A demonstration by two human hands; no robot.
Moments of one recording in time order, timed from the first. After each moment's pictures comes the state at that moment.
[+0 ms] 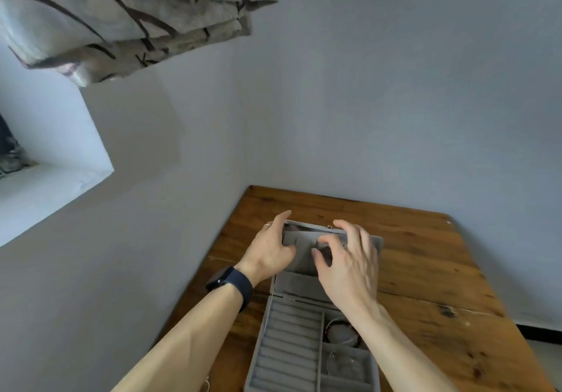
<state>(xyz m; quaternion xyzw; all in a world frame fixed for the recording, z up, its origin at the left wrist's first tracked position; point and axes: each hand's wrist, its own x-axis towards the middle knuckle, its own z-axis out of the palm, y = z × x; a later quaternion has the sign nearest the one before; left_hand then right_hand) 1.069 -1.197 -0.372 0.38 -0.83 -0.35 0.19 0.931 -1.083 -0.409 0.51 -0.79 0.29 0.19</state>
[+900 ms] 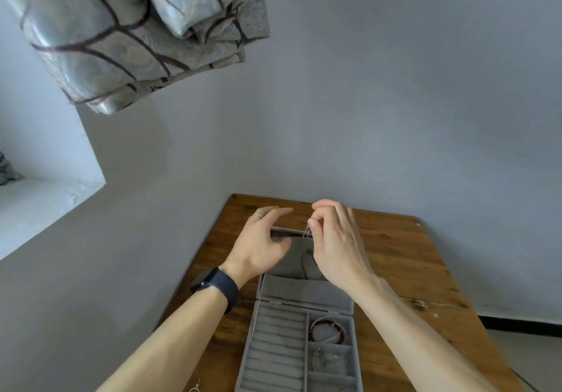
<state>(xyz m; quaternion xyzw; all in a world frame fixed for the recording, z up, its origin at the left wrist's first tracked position) 1.077 -1.183 -0.335 0.31 -0.87 -0.29 0.25 0.932 -1.077 -0.339 0.58 -0.71 0.36 0.18</state>
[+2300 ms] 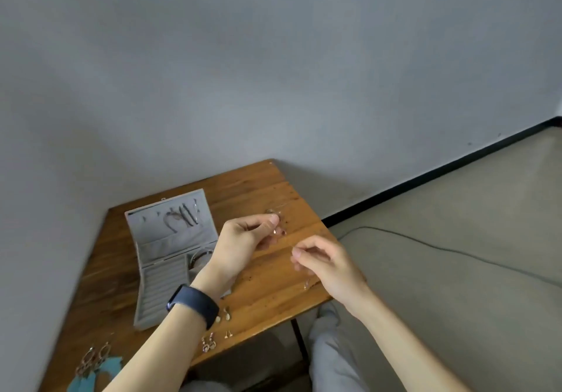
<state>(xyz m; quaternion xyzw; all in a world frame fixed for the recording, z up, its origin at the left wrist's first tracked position) 1.036 -0.862 -0.307 0.18 -0.75 -0.62 0.15 0.969 -0.694 -0.369 0.26 -0.67 0.66 -0.22</state>
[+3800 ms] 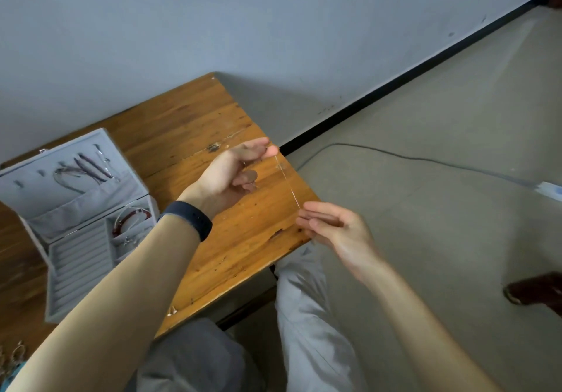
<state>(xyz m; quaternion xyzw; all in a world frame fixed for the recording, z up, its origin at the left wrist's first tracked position) 0.895 -0.867 -0.391 0.23 -0.62 -0.75 -0.06 0.911 -0.646 -0.483 0.03 -0.59 0.75 -0.28</state>
